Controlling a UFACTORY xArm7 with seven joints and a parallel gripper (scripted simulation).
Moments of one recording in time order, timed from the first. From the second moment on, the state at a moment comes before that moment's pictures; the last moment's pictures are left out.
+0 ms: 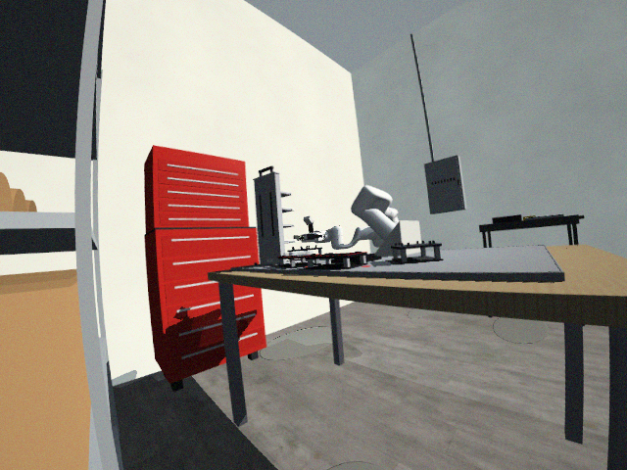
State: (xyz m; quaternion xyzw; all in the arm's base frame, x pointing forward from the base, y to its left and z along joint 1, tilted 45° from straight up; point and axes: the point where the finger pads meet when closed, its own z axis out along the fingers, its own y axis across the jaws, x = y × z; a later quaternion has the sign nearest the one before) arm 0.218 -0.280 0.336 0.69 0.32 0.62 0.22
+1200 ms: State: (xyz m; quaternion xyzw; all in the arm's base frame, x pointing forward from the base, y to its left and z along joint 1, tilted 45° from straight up) arm 0.254 -0.277 0.331 0.69 0.32 0.62 0.22
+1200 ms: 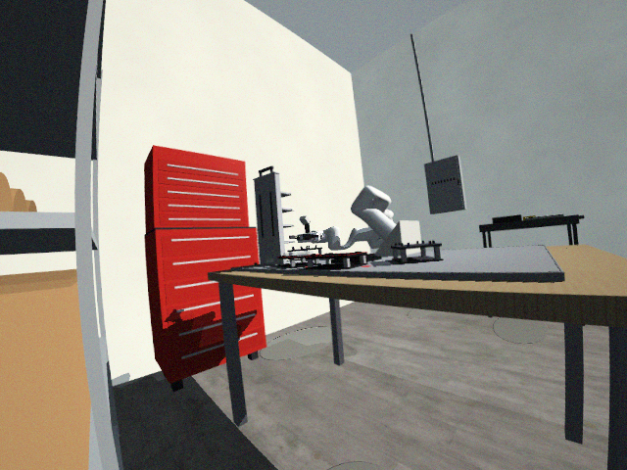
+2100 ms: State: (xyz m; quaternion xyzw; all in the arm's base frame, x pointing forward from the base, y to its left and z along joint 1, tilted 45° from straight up) arm 0.288 -0.274 0.326 0.69 0.32 0.62 0.22
